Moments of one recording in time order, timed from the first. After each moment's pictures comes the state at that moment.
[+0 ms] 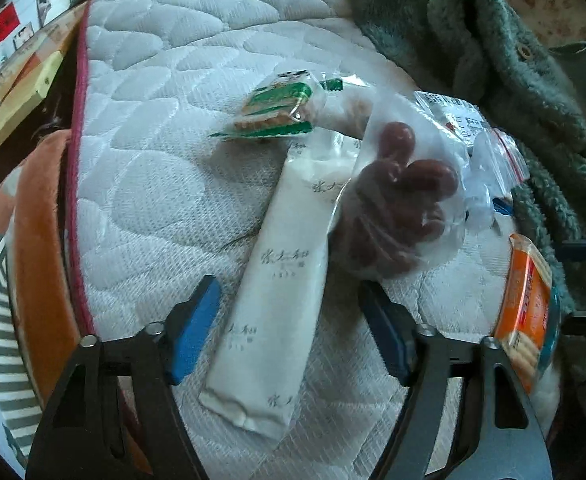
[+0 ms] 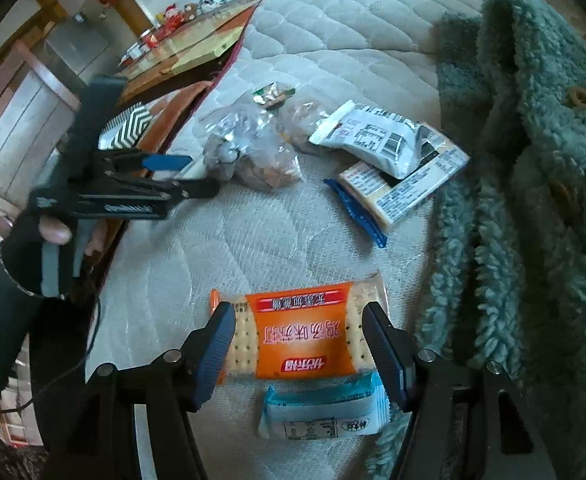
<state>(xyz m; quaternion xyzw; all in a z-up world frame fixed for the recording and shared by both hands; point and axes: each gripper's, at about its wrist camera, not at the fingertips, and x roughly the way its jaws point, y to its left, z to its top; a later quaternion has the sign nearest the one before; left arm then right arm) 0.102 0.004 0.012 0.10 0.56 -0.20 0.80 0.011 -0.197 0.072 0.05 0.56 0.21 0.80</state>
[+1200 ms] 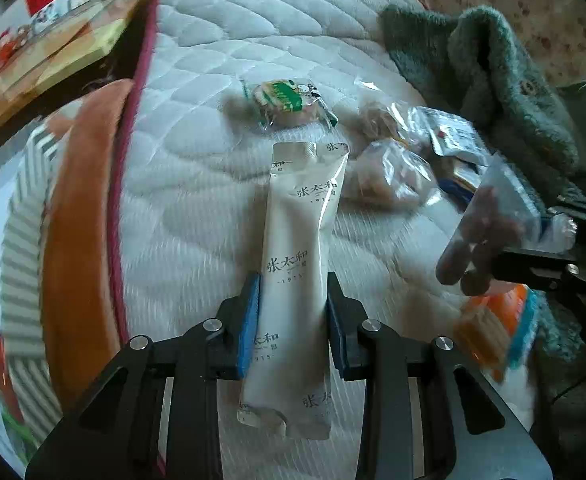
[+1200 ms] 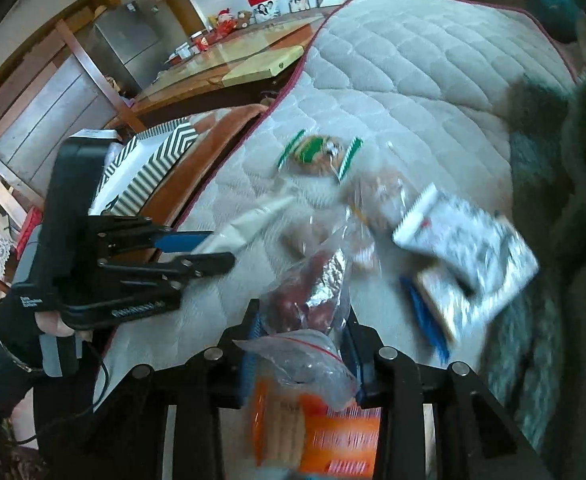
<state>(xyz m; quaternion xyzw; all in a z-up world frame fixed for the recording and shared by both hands) 0.037 0.026 0.034 0.02 0.55 -0.13 0.83 0.040 -0.151 0.083 0.02 0.52 0.28 0.81</state>
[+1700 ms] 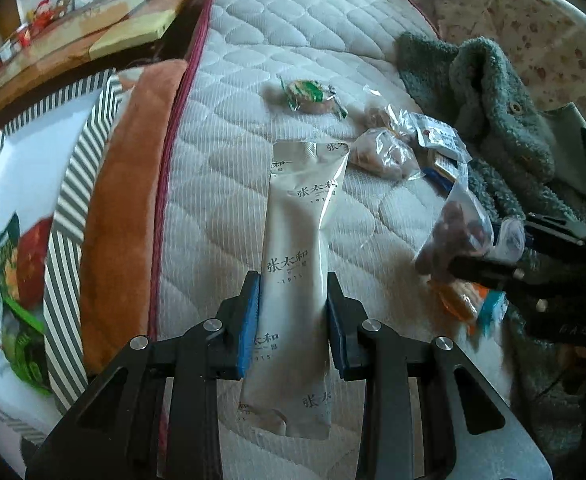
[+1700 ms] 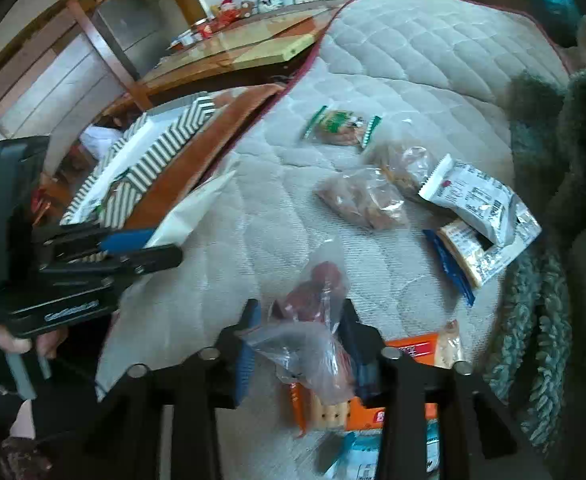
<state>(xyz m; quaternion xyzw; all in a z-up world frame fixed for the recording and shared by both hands) -0.025 0.047 0.056 -0.03 0.54 -0.09 0.84 0.008 -0.131 0.076 0.00 0.53 0.27 0.80</state>
